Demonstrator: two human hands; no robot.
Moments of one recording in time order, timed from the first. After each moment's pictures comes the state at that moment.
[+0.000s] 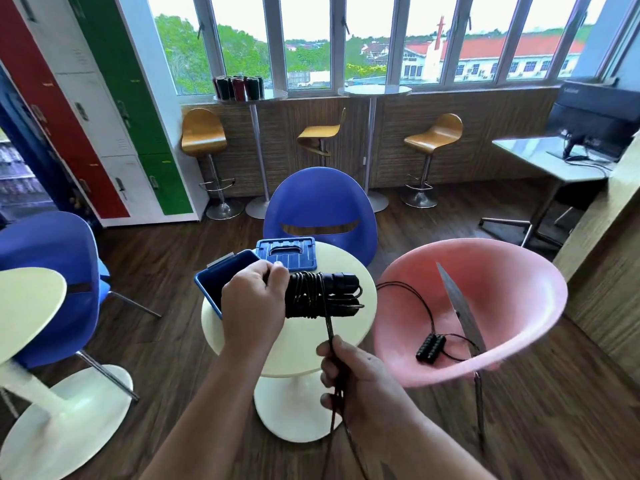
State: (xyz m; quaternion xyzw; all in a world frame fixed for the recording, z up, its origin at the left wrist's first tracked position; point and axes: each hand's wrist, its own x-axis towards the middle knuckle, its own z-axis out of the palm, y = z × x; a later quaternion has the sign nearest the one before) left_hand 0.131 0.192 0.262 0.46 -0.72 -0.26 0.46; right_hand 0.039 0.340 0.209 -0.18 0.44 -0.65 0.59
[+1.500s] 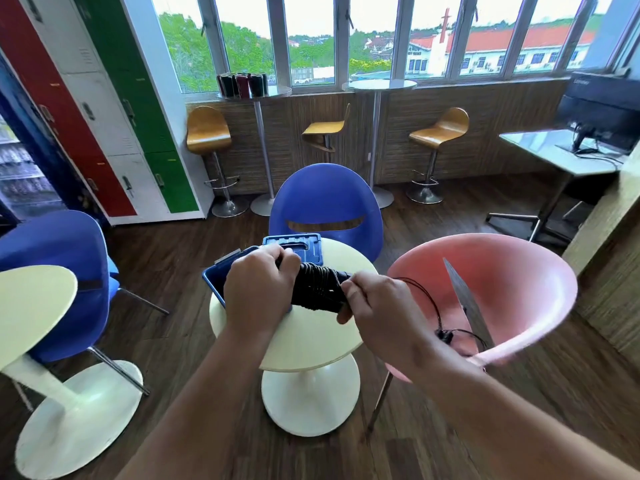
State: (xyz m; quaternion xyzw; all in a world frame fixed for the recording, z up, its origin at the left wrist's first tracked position) left_hand 0.133 0.181 0.278 0.46 -0.78 -0.14 0.41; right_hand 0.003 0.313 0.276 -0.53 0.74 -0.39 0.12
